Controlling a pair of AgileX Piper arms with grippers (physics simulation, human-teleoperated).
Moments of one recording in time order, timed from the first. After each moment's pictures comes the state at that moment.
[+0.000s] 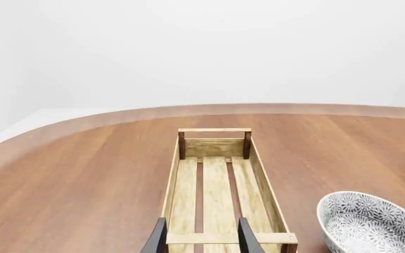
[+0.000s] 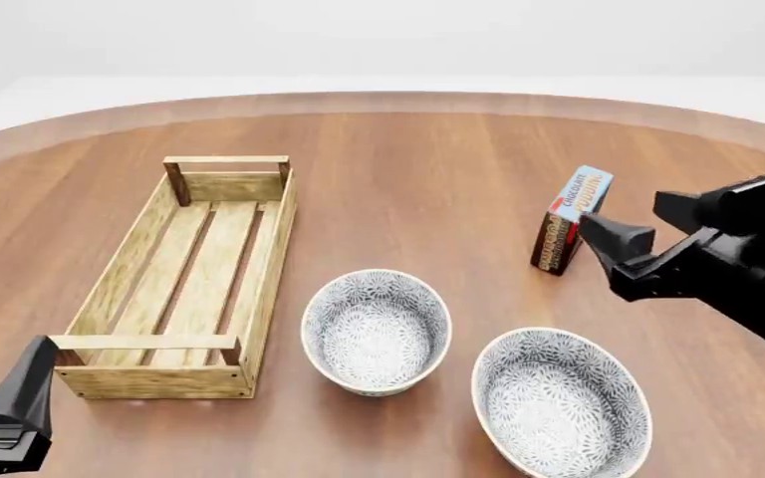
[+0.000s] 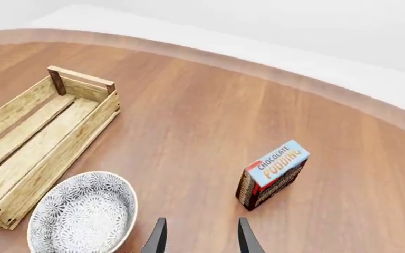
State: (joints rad) left arm 0.00 0.01 0.00 0.00 0.00; right arm 0.31 0.82 -0.56 0.08 -0.07
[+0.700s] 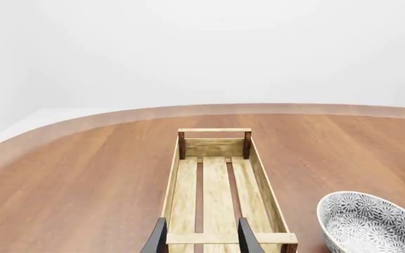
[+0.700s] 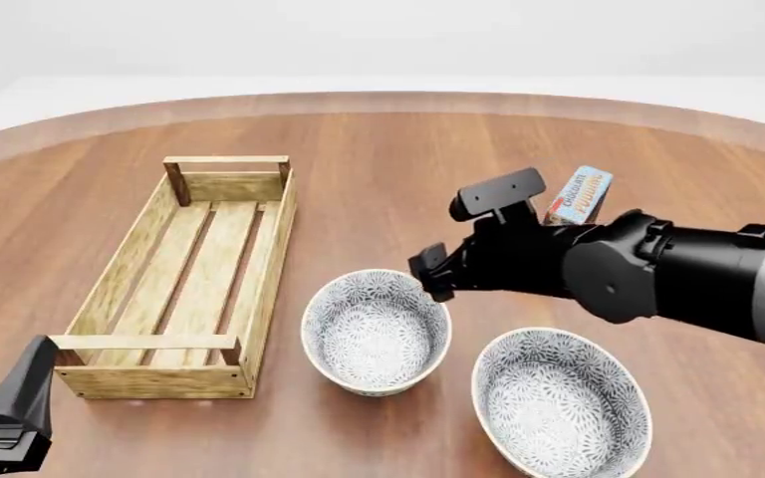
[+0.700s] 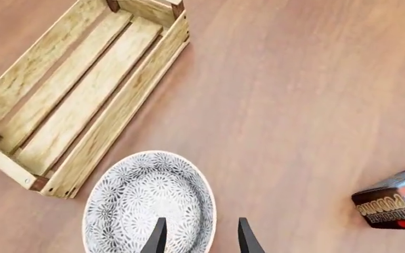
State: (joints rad) left arm 0.00 0.01 0.00 0.00 0.00; right arm 0.59 1.48 -0.87 0.14 0.09
